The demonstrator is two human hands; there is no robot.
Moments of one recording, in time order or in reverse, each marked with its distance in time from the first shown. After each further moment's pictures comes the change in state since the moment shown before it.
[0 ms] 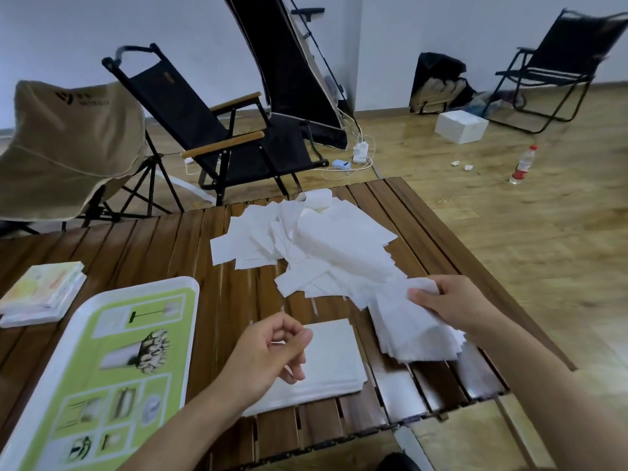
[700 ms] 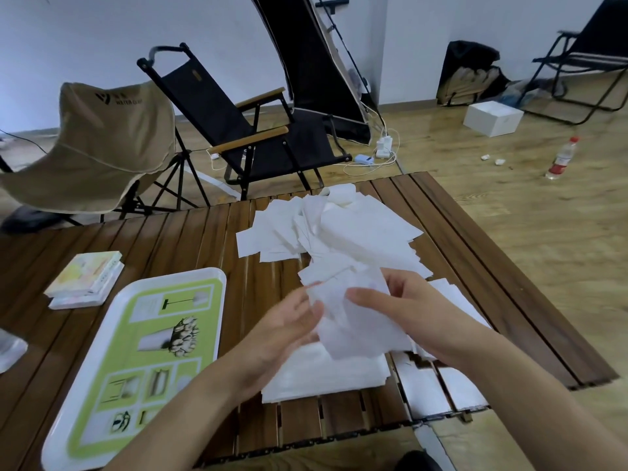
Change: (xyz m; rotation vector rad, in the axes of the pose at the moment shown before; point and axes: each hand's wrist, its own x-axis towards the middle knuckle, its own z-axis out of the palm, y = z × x) left_hand -0.006 0.020 -0.018 -0.386 -0.263 -0.029; right_hand -0.067 -0.083 0.055 0.436 -0.490 -0.233
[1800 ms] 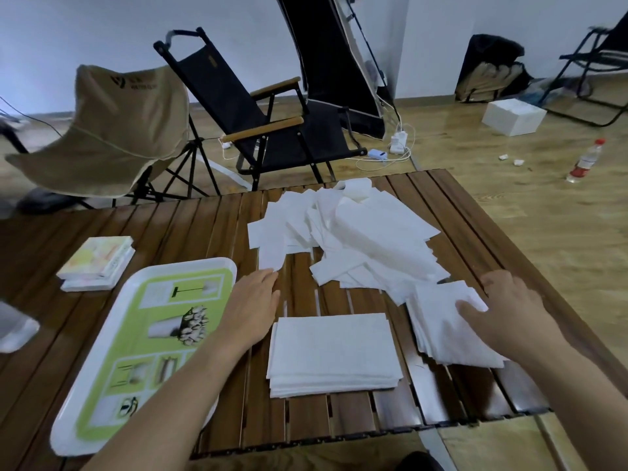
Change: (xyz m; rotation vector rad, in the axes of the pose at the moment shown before) left_hand 0.058 -0.058 -0.103 1.444 0.543 0.131; right_hand 0.000 0.050 -0.079 -0.995 0.607 0.379
